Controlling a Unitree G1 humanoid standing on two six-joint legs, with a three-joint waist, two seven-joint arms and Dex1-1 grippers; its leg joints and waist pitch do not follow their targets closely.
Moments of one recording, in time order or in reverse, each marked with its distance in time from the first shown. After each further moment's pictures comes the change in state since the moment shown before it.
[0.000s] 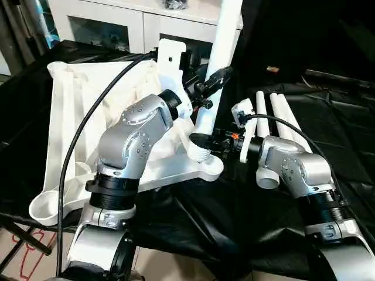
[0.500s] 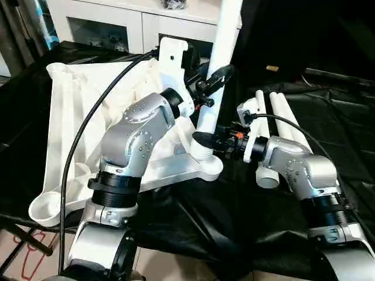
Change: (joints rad) left arm -0.014 -0.005 -0.002 0.028 0.002 -0.033 0.002; right arm 0.019 -0.005 -0.017 -0.033 0.015 0.017 -0.031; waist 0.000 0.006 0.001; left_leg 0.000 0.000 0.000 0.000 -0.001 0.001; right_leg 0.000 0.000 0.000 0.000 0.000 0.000
